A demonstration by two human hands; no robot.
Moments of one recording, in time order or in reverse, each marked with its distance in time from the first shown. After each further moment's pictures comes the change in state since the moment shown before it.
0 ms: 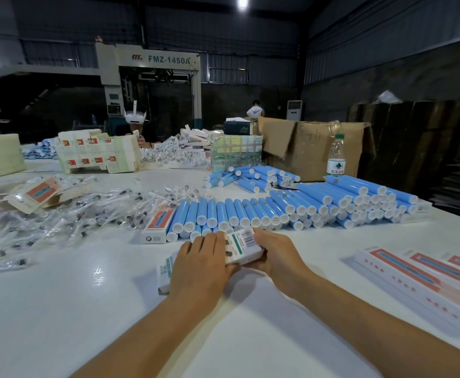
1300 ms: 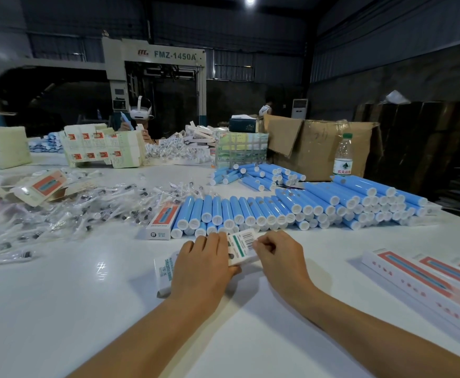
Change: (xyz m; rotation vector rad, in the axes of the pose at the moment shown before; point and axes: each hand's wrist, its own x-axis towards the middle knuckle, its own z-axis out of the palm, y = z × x) left_hand -0.003 -0.002 -0.004 0.015 -0.008 -0.014; right_hand -0.003 0.016 0.000 -0.713 0.268 -0.439
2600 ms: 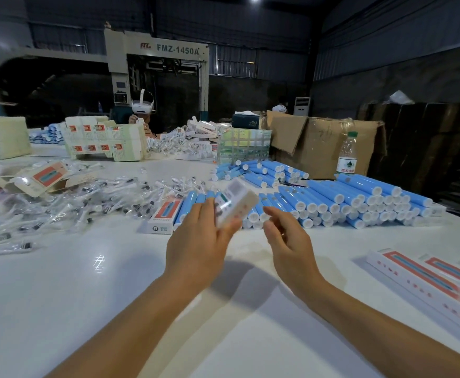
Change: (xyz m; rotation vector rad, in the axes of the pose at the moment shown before) left_hand 0.013 -0.014 -0.039 -0.634 0.206 -0.169; right_hand 0.000 -0.010 -0.007 0.340 0.007 -0.189
